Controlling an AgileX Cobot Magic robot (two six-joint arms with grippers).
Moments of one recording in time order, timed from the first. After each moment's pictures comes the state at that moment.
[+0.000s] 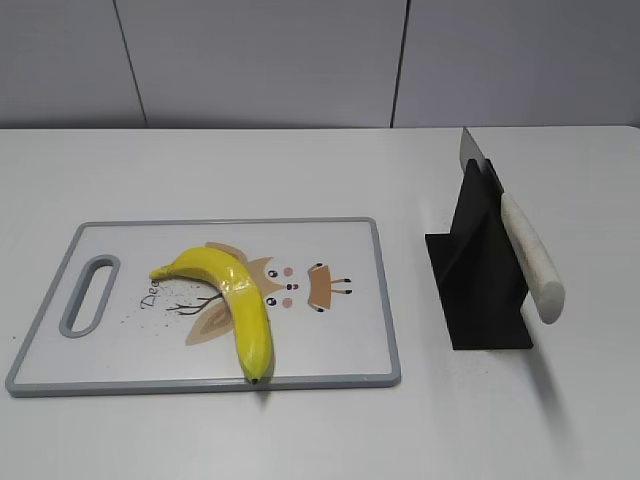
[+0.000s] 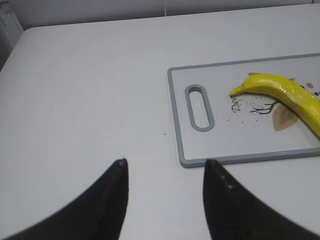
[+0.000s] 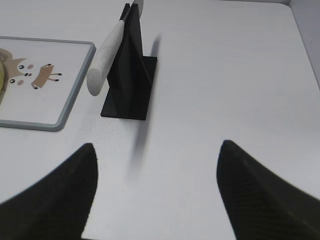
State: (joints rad) left arm -0.03 0.00 -0.49 -0.06 1.08 0.19; right arm 0.03 -0.01 -0.51 0.20 1.06 -0.08
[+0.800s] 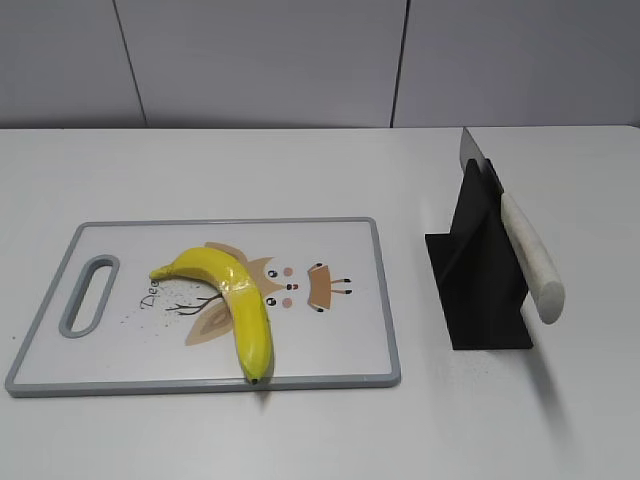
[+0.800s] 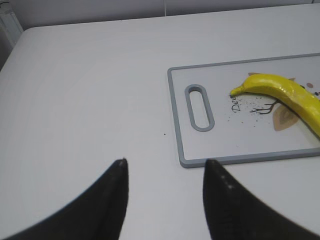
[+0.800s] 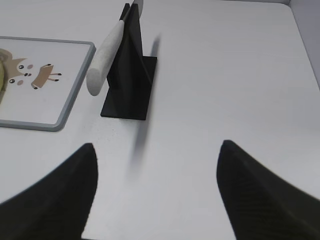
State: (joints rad) left arm -0.03 0.00 -0.49 -0.06 1.08 0.19; right arm 0.03 -0.01 -0.51 0.20 1.06 -0.08
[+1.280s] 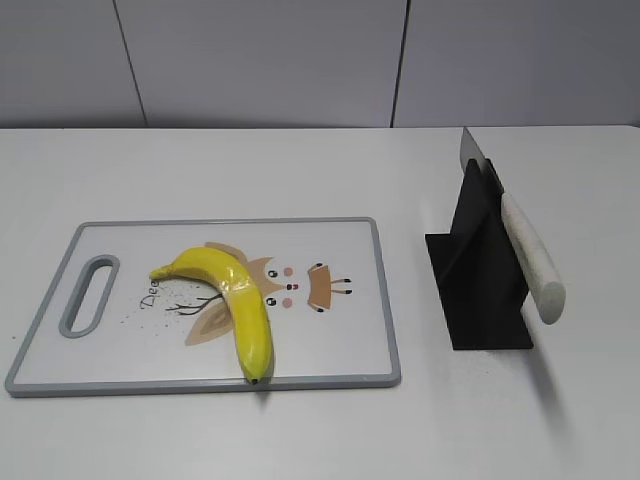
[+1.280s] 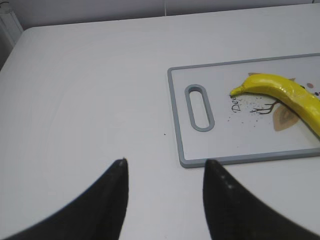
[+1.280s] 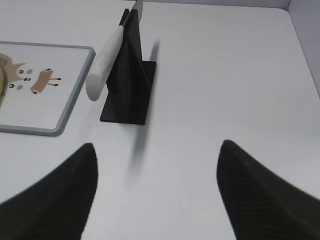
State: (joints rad) left arm -0.03 0.00 -0.49 -0.06 1.08 0.19; right arm 0.03 -0.01 -0.51 0.20 1.05 -0.08
